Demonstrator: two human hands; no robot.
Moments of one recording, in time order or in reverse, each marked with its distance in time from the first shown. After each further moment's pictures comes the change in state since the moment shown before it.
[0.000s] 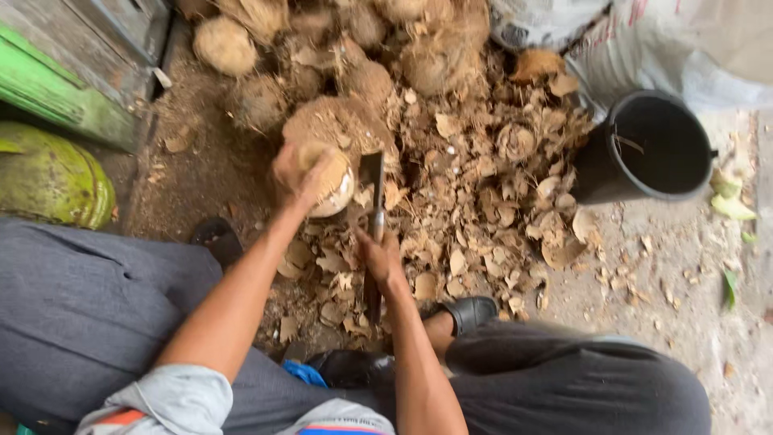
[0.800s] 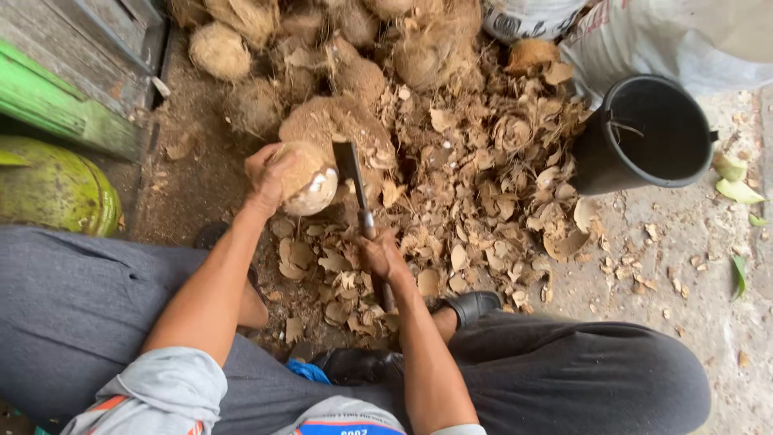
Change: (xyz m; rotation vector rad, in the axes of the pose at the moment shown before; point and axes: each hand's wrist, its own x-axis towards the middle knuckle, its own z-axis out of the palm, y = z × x) left_hand 0.032 -0.049 -0.027 -0.501 -0.121 -0.048; right_hand 0.029 0.042 -0.016 -0.083 -0.210 0.074
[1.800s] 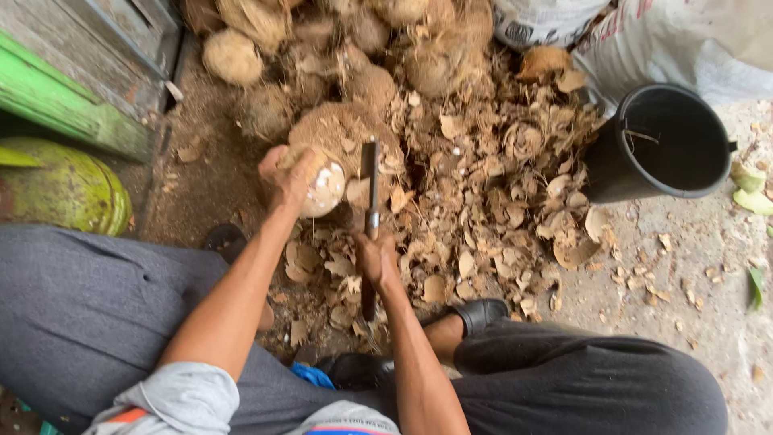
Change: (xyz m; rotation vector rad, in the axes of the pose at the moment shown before) left_hand -0.024 0.053 0.038 0.301 0.321 -0.070; right_hand -0.017 -0.039 0.032 0.052 0.204 -0.041
